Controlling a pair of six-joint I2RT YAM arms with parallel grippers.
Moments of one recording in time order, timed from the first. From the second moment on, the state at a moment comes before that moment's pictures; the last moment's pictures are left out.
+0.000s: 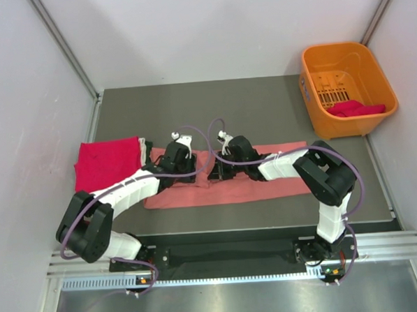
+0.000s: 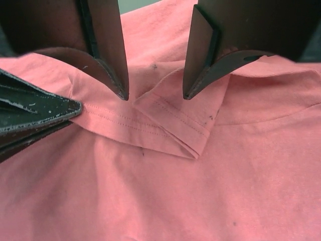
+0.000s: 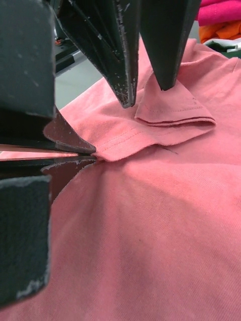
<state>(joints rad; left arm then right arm) -0.57 1.40 0.74 -0.20 -0.11 -0.33 0.74 1.86 0.91 0.31 -0.37 0.65</state>
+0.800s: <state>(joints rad) -0.60 1.41 0.79 -0.31 -0.28 -0.38 0.73 1.86 0.91 0.31 -0.40 0.67</state>
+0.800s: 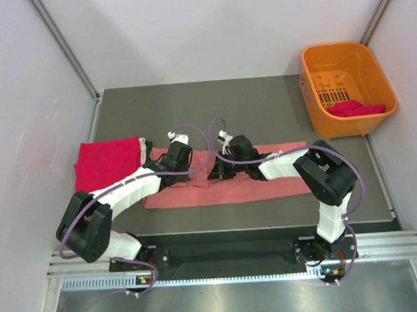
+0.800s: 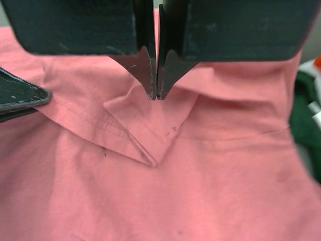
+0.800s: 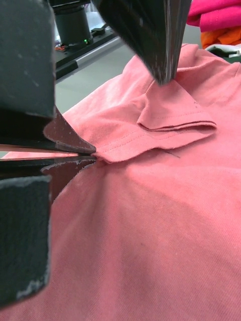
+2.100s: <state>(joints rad) -0.71 1.50 0.86 -0.32 -0.36 -0.23 0.73 1.86 0.93 0.28 -0.45 0.67</state>
